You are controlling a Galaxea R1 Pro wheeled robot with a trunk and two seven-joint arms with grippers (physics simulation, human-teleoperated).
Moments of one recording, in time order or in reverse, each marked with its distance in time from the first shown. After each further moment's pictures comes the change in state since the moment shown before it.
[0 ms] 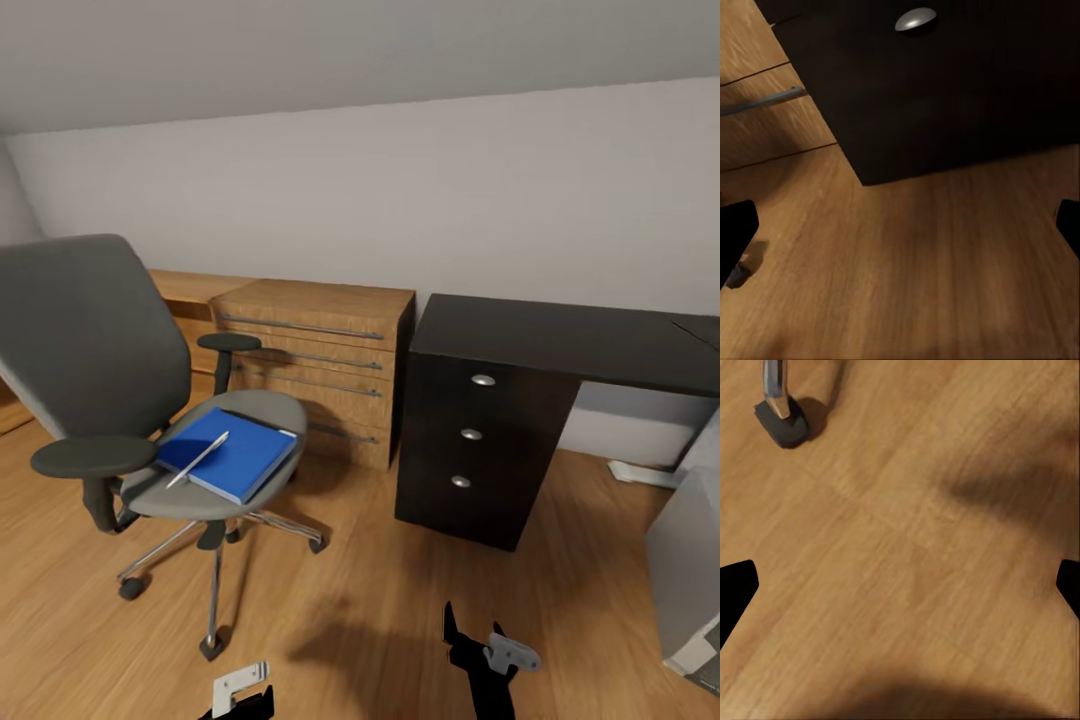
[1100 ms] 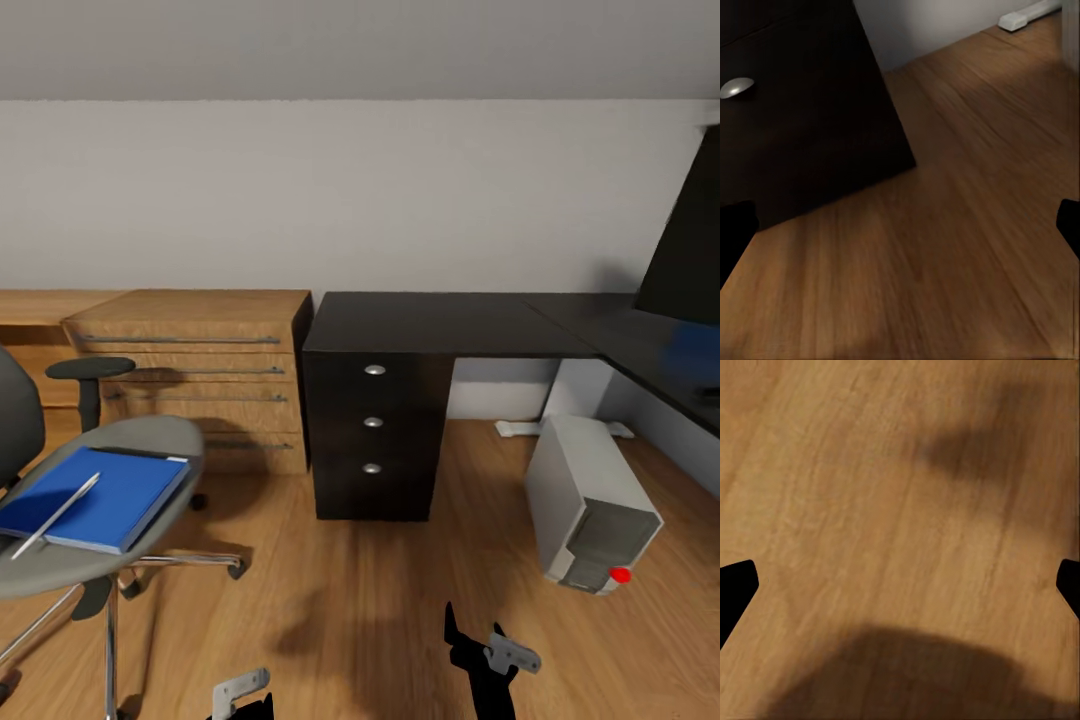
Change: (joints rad) left arm 0.000 0.001 -0.005 0.022 -0.001 0.000 0.000; right arm 0.000 -0.001 0.000 0.001 0.000 0.002 -0.004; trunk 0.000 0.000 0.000
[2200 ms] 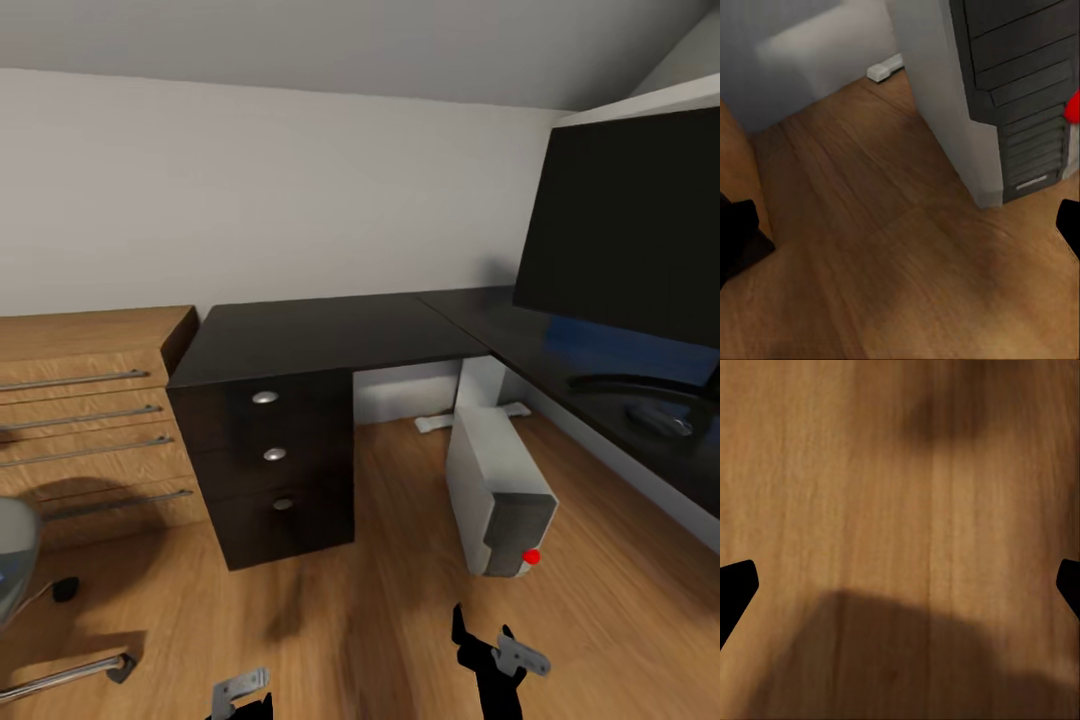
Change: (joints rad) left arm 0.000 0.002 0.000 0.000 0.000 -0.001 0.000; right arm 0.000 -0.013 0.000 0.000 -0.002 -0.003 -0.036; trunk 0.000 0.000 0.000
